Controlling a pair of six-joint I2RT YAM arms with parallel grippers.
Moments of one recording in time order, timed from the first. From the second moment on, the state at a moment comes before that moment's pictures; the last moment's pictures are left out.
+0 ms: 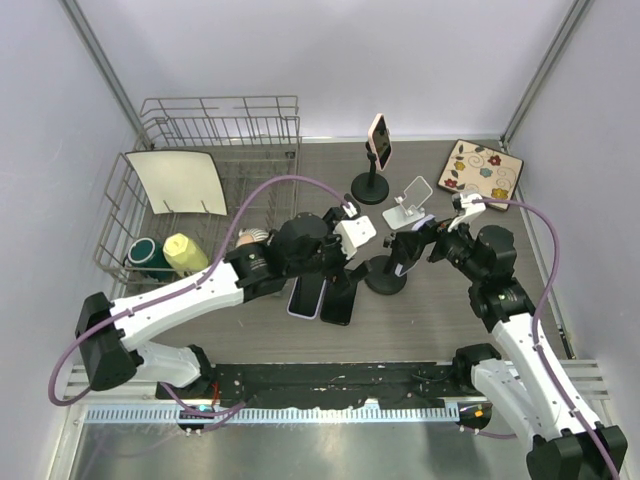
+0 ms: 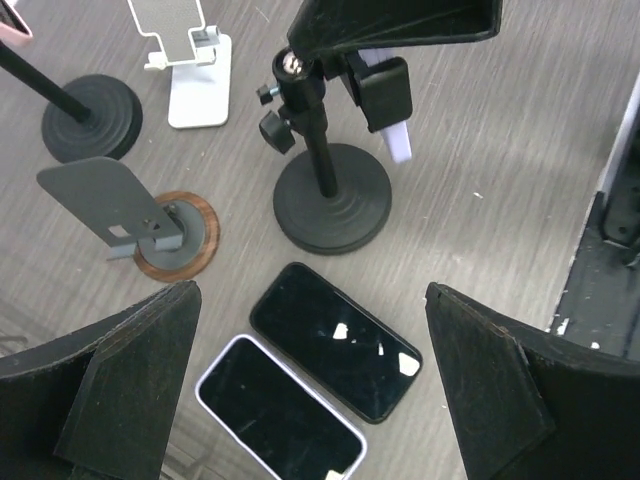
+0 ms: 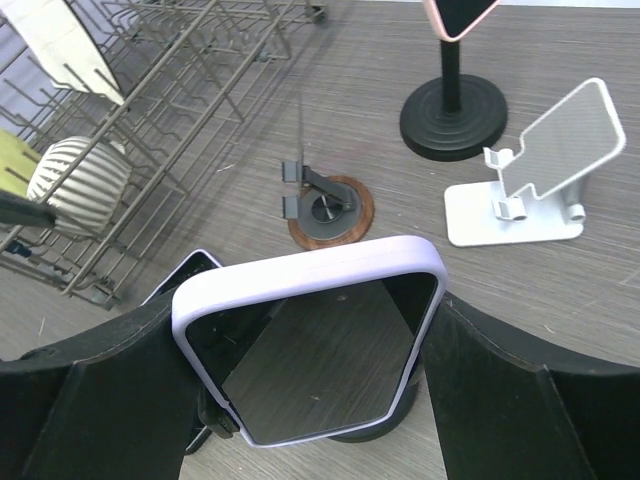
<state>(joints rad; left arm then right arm) -1.04 1.31 1.14 -0.27 0.04 0.14 0.18 0.70 0.57 -0.04 -0.35 0.22</state>
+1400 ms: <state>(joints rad) -0.84 1.67 0.90 0.53 0.52 0.18 0.25 0.82 0.72 -0.22 -0.52 0.02</state>
